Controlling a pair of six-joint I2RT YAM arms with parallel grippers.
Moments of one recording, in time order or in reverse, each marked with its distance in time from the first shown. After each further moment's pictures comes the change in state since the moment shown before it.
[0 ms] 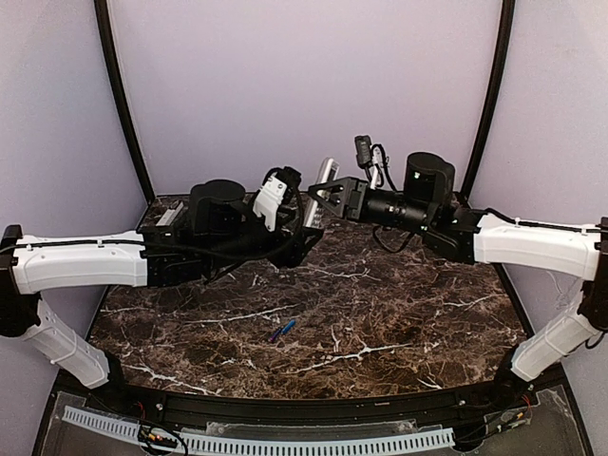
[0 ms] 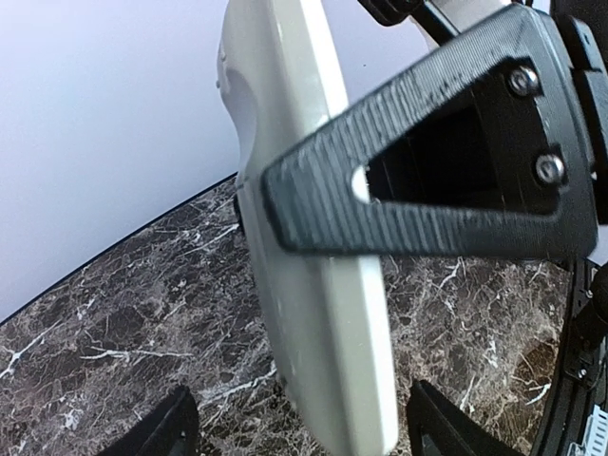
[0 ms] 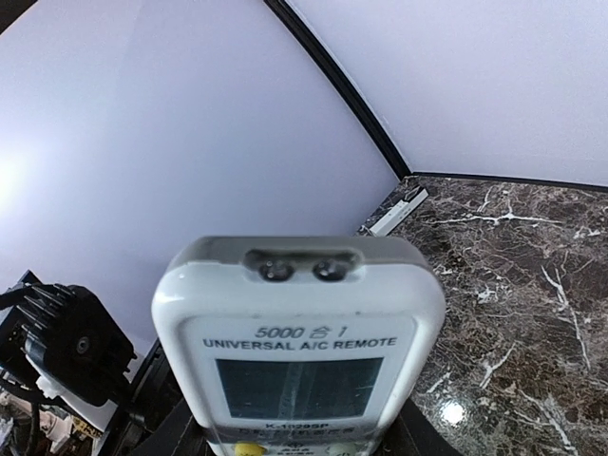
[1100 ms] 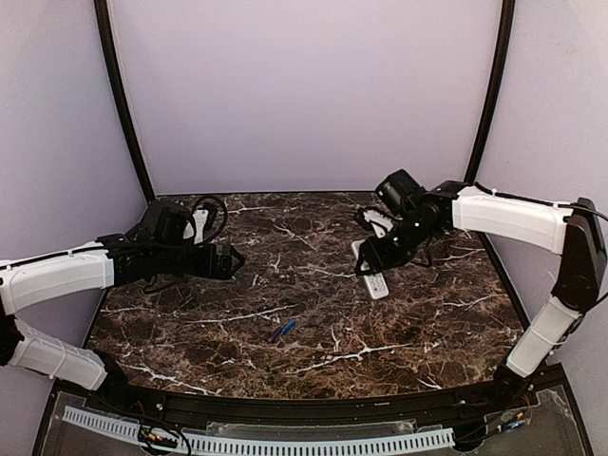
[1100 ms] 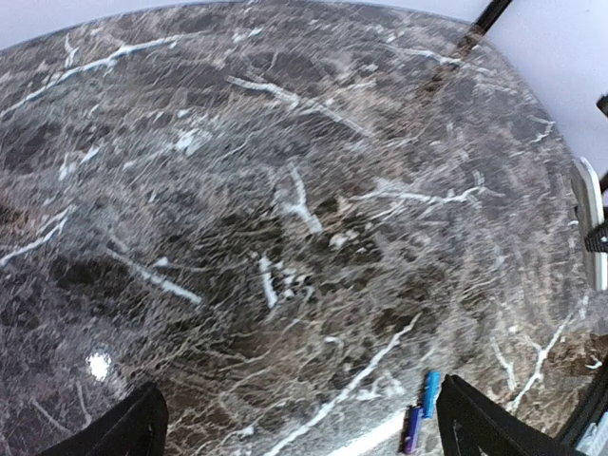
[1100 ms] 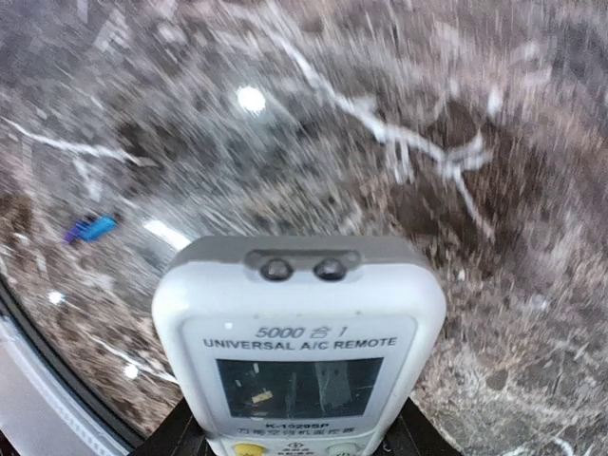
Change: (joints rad) left arm 0.421 -0.168 -0.267 -0.359 0.171 -0.287; right arm -0.142 0.244 0.212 -1.139 0.102 -0.402
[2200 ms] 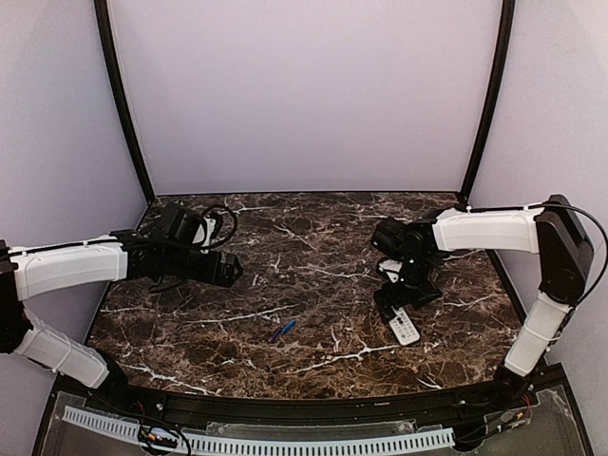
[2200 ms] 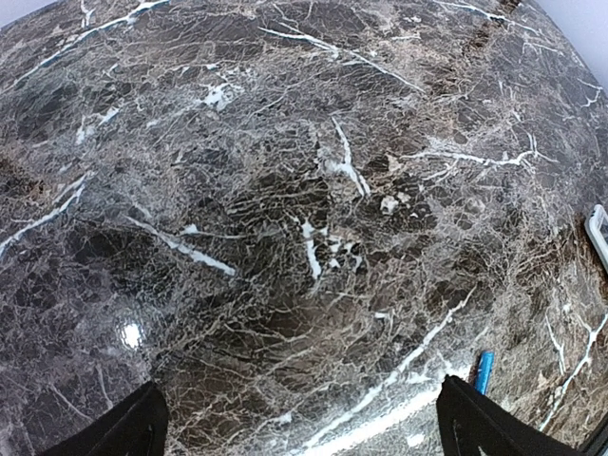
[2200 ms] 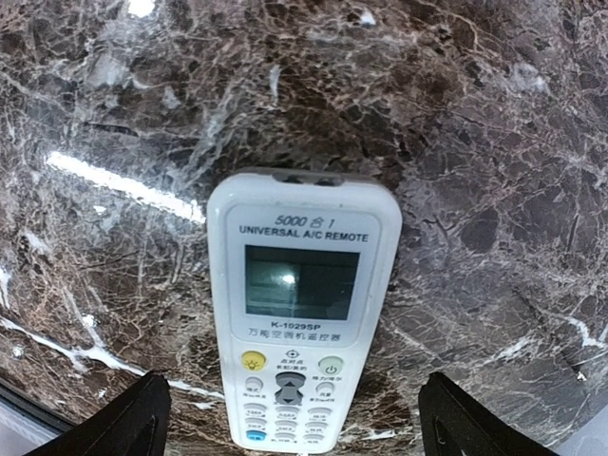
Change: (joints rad) left arm 0.000 0.070 0.036 -0.067 -0.050 0.037; right arm 0.031 0.038 -0.129 -0.181 0.180 0.084
